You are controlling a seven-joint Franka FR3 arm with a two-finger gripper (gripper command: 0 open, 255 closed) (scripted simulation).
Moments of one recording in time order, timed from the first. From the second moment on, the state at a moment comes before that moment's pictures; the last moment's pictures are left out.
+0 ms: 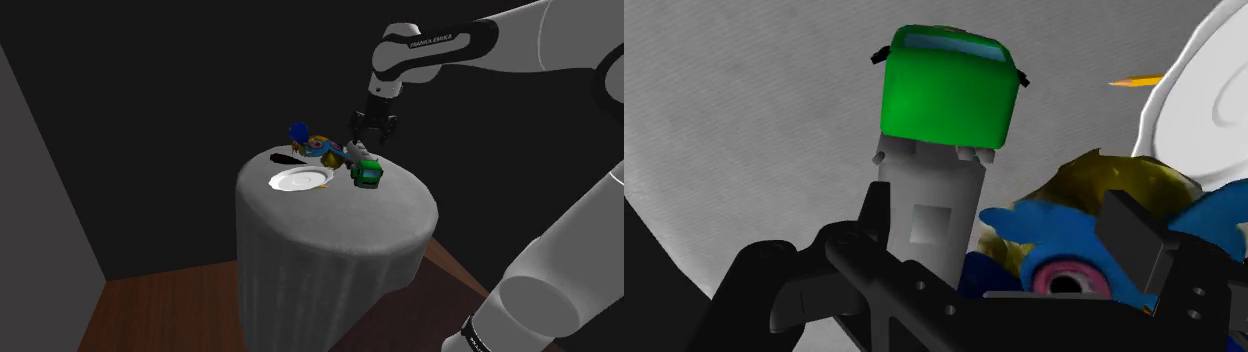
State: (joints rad) arm -0.12 -0.13 -0.12 -1.99 0.01 1.90 0.29
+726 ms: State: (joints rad) arm -0.15 0.03 -0.16 -1.95 0.01 1.98 0.32
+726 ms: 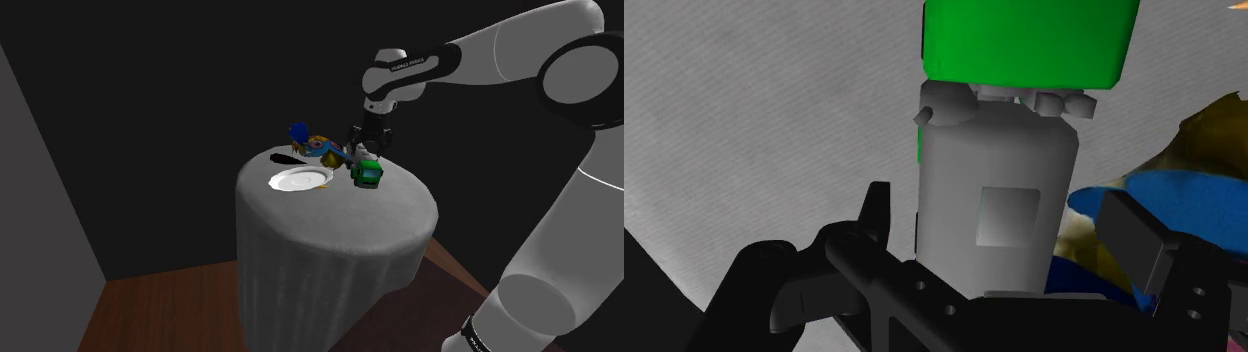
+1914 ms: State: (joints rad) arm -0.15 0.03 -0.15 -1.91 0.01 1.94 0.33
